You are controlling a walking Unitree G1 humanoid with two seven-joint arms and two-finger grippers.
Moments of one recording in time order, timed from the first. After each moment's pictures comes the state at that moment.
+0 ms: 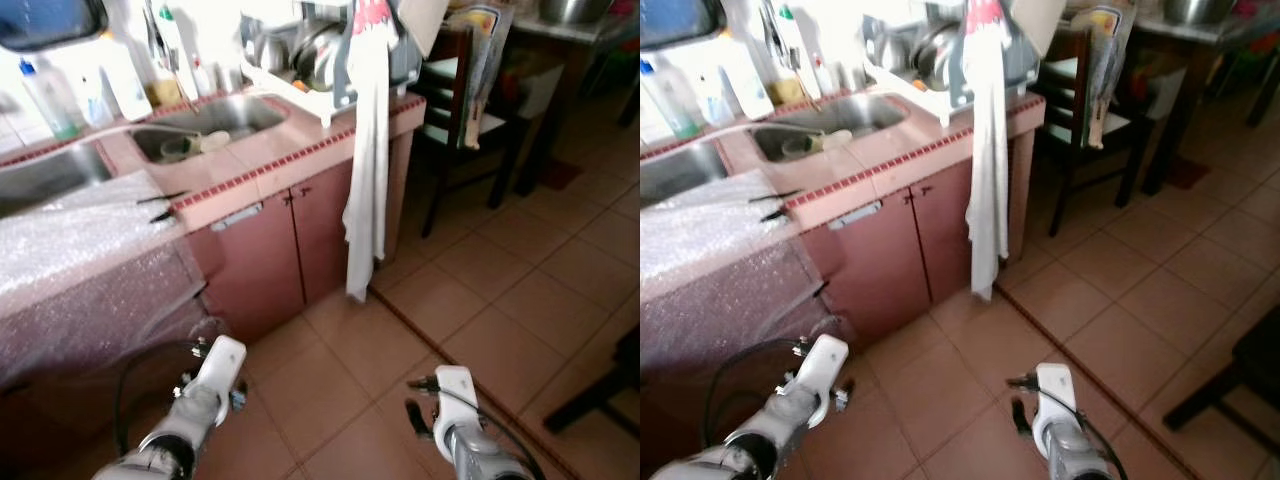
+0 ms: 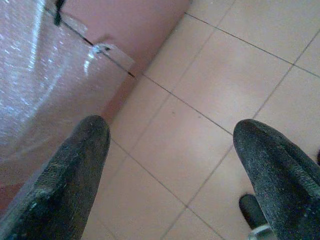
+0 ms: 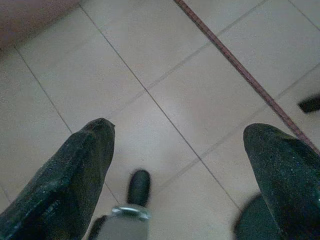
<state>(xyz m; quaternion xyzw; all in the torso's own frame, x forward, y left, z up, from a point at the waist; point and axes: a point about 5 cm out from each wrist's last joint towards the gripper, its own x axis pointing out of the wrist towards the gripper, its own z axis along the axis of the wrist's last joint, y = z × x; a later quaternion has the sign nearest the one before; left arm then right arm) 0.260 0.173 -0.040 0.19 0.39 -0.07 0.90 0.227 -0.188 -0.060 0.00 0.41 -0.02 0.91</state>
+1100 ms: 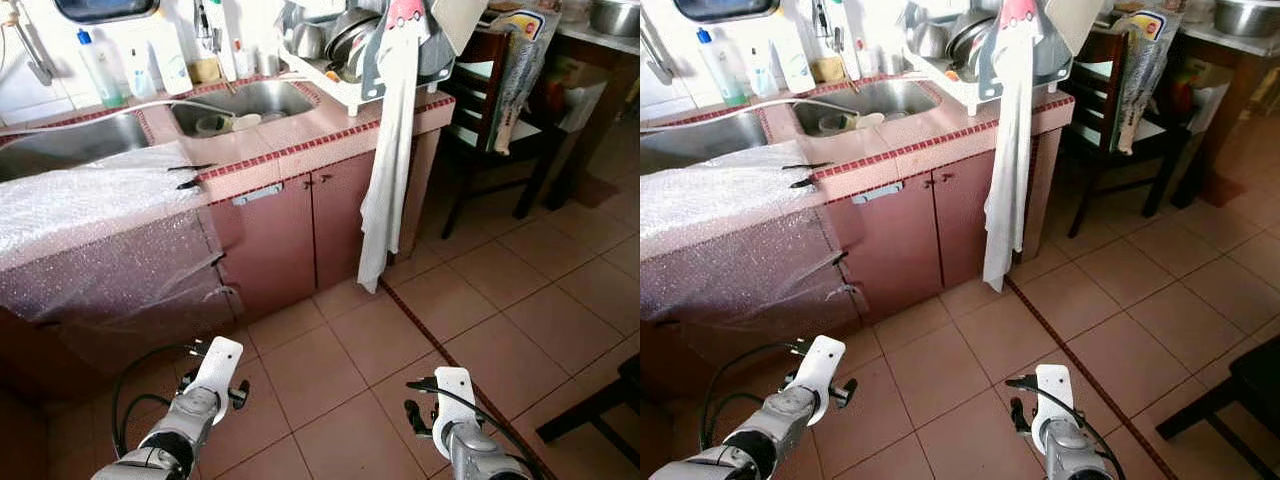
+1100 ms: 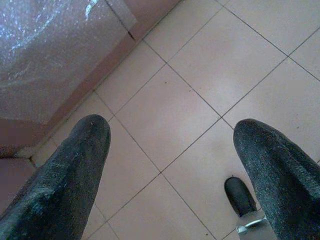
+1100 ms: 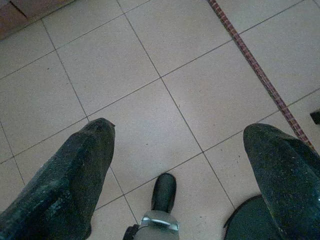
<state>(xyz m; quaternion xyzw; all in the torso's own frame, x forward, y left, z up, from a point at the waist) 0.260 0.177 -0.040 0.16 0.40 -0.06 0.90 0.228 -0.181 -0.060 0.00 0.41 -0.02 0.91</state>
